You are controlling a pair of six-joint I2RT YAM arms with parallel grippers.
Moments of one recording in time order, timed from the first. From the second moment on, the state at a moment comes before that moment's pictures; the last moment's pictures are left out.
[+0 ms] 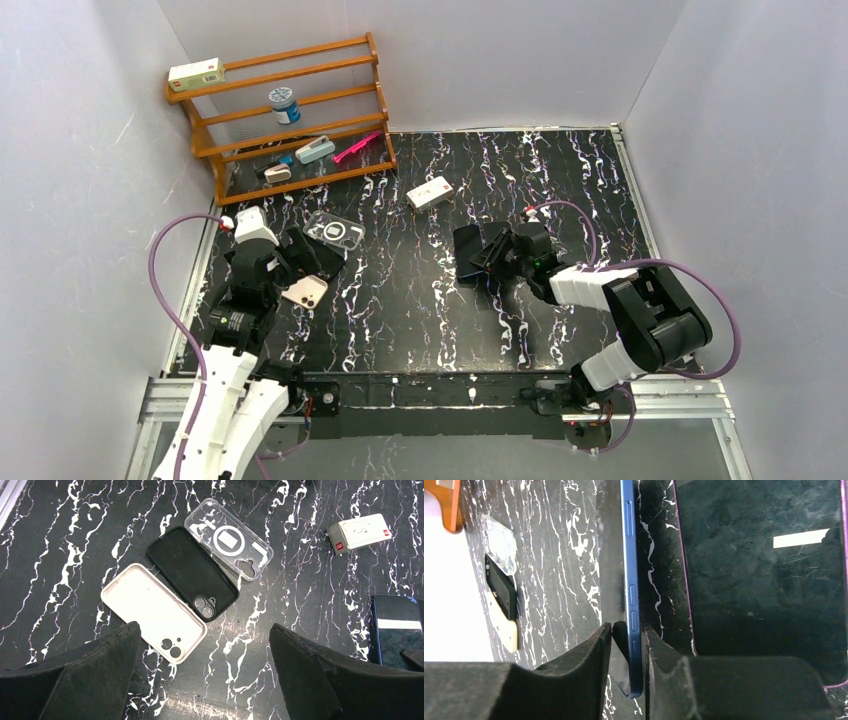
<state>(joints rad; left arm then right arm) -0.19 0.61 0.71 -0.63 -0.29 -0.40 0.48 1.50 0.51 0.38 -0.17 0.92</state>
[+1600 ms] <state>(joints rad) -0.19 0.29 1.11 -0.92 -0.57 -0.42 0.46 0.19 0.80 -0.50 0.29 0.34</state>
